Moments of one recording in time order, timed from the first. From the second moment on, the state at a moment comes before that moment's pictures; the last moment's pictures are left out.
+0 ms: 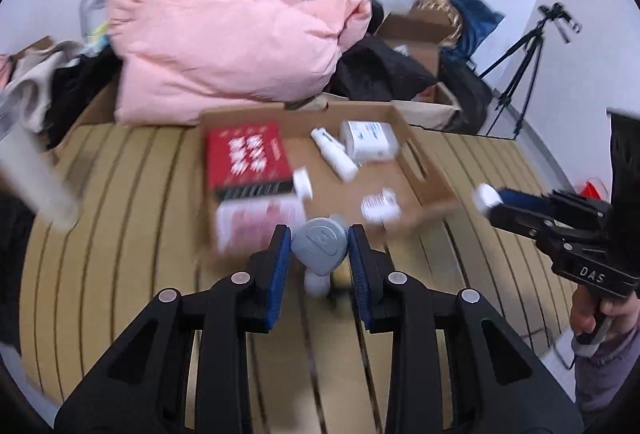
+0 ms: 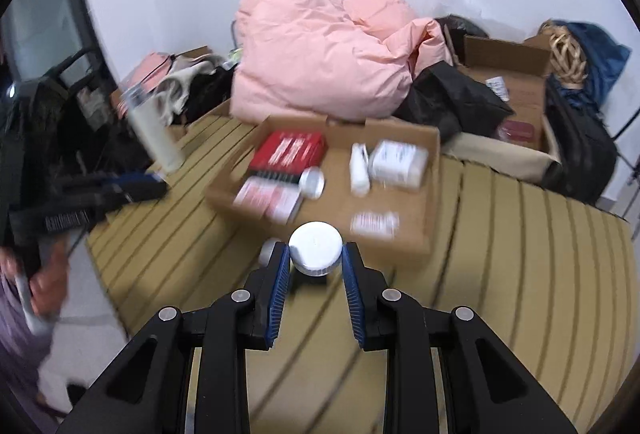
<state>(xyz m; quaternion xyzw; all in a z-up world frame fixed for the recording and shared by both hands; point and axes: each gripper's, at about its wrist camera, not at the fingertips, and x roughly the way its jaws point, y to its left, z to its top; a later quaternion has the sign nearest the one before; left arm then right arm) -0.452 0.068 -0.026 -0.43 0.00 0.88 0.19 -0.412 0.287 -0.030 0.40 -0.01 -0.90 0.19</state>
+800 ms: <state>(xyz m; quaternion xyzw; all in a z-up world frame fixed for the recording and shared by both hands) -0.548 0.080 -0.069 -0.46 -0.01 0.88 0.13 -0.630 0.256 -0.089 0.47 -0.08 -0.86 0.17</state>
